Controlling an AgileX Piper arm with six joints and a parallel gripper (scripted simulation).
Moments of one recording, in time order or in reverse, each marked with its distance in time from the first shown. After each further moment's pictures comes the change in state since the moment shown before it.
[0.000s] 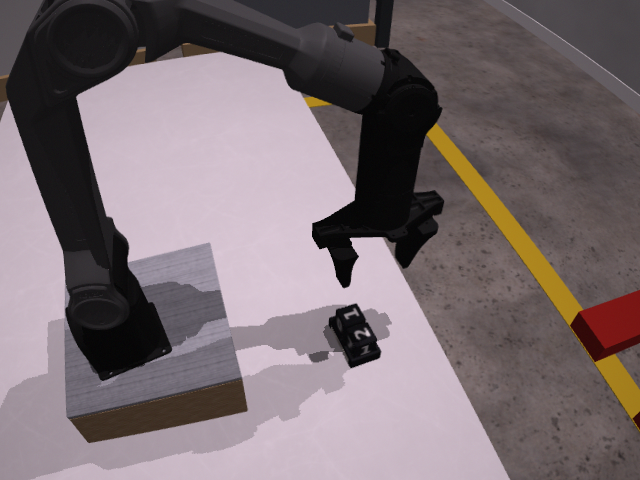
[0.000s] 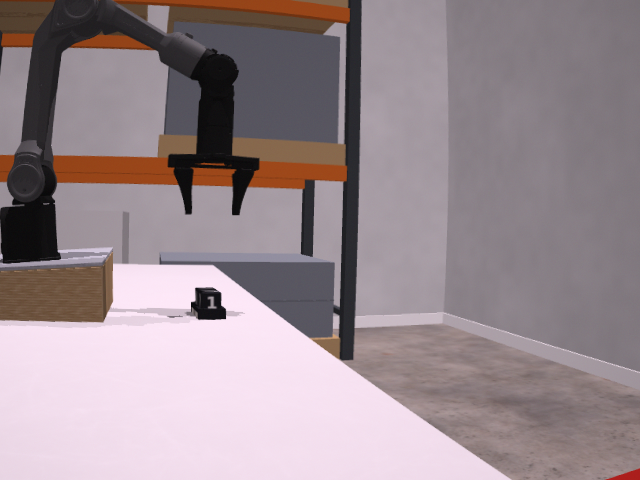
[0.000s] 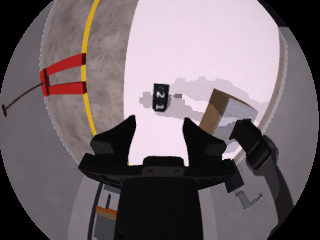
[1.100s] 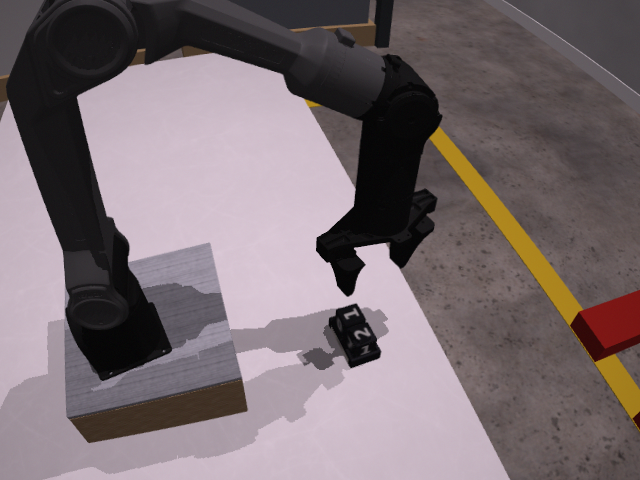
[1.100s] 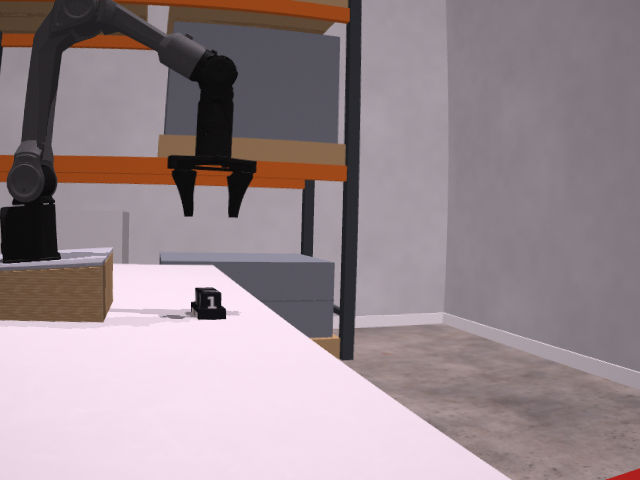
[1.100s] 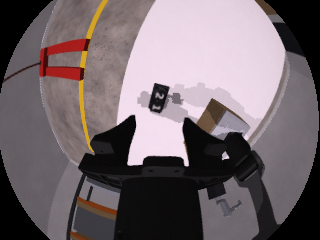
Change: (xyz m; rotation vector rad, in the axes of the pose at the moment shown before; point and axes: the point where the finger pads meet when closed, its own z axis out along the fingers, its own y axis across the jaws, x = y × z) arm -0.003 -0.002 0.004 0.002 0.009 -0.186
